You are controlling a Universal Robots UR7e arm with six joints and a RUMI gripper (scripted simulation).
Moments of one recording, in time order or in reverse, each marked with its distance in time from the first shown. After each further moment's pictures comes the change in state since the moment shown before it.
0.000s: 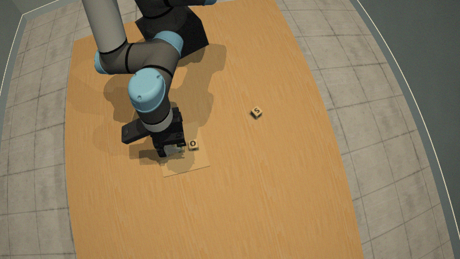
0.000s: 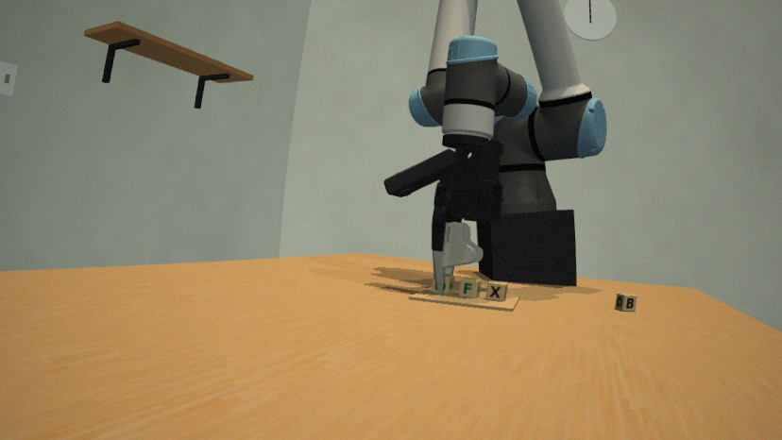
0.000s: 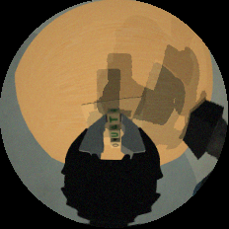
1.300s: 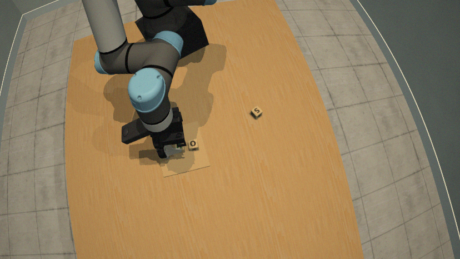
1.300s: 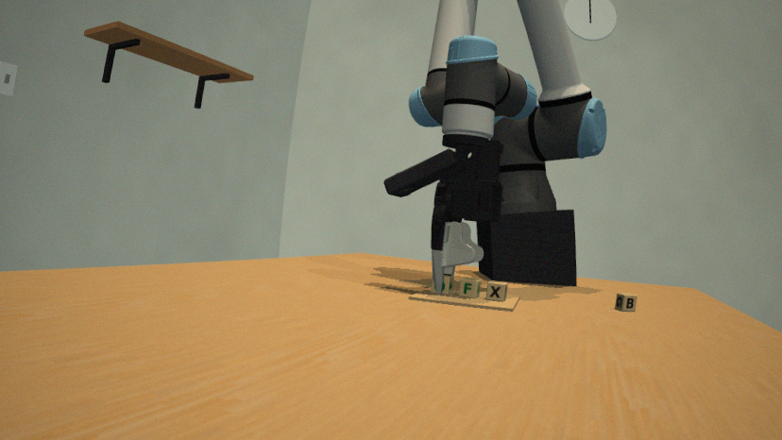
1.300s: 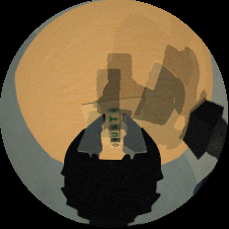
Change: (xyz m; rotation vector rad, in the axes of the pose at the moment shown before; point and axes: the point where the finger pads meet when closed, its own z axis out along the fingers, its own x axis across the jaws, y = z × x) arm 0.000 0.000 0.000 0.000 0.000 0.000
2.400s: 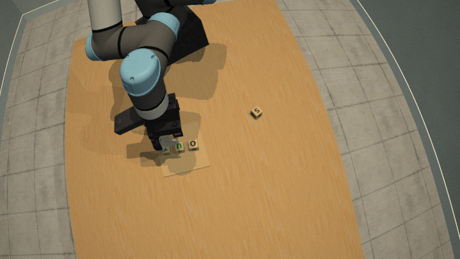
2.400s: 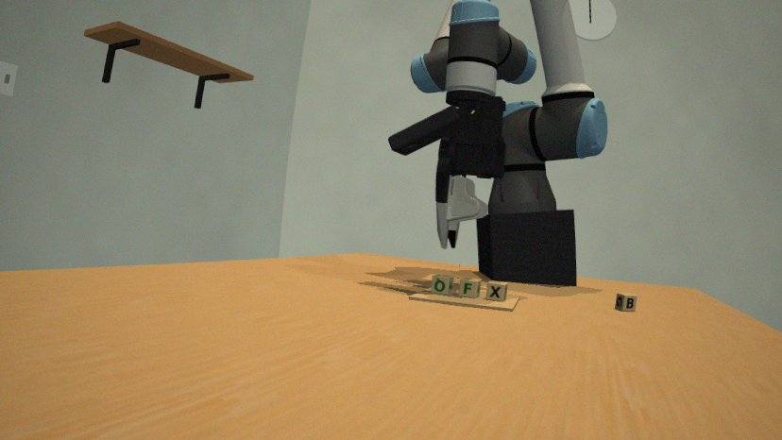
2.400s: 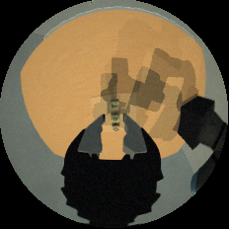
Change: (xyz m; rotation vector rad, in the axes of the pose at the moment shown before) arm 0.000 0.000 -0.064 0.001 -0.003 0.000
